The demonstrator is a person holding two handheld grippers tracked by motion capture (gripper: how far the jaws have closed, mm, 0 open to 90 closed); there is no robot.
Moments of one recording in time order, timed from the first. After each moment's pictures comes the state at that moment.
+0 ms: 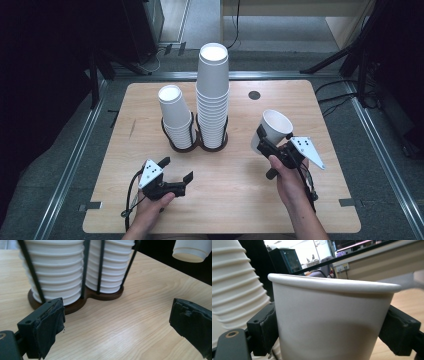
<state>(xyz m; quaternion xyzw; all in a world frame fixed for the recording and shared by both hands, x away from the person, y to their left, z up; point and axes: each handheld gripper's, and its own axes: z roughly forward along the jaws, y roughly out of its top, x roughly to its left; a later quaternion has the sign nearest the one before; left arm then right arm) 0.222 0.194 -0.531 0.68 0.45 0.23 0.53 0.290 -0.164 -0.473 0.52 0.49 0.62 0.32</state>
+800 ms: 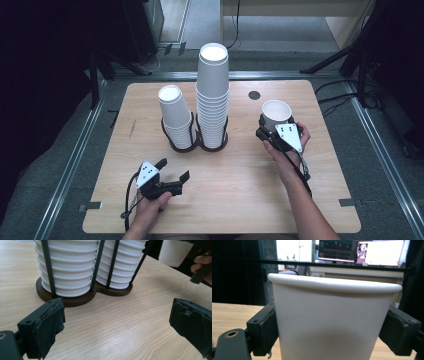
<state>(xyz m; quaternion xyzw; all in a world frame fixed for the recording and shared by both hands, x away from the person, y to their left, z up) 0.224 0.202 -0.549 0.66 0.46 0.22 0.54 0.358 -0.162 -0.514 0.48 0.53 0.51 0.48</state>
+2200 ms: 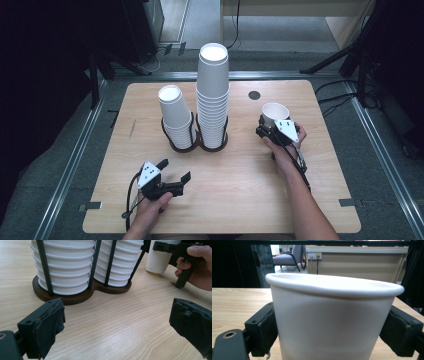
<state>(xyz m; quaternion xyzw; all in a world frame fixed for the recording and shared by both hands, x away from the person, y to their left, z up) 0.225 0.200 -0.550 0.67 0.47 0.22 0.54 0.392 -0.168 -0.546 0.53 0.55 0.48 0.43</state>
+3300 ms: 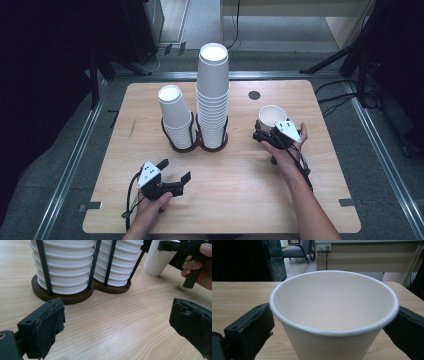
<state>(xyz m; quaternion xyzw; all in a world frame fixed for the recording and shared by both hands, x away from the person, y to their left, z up) 0.226 0.201 -0.550 0.67 0.47 0.21 0.54 0.377 -0.167 -0.534 0.53 0.58 0.49 0.39</state>
